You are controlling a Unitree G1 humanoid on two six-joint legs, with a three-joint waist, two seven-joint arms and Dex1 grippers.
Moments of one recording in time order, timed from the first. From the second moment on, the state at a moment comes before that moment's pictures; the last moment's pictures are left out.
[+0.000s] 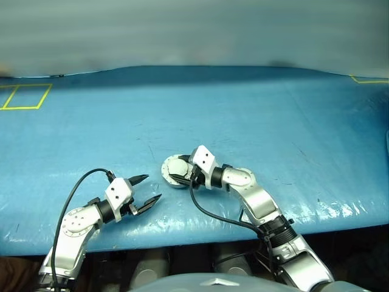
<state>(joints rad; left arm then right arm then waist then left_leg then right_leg) 0.19 0.53 -0.03 -0.09 -0.20 -0.12 -0.82 -0.33 -0.19 0.36 0.07 0.06 0.26 0.73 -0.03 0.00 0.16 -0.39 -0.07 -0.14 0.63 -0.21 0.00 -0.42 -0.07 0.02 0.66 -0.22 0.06</state>
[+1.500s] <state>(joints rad) 0.19 0.52 -0.03 -0.09 -0.20 -0.12 -0.83 -0.40 -0.25 0.37 0.08 0.06 0.31 0.76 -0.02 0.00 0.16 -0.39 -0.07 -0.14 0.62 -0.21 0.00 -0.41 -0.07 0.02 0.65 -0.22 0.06</state>
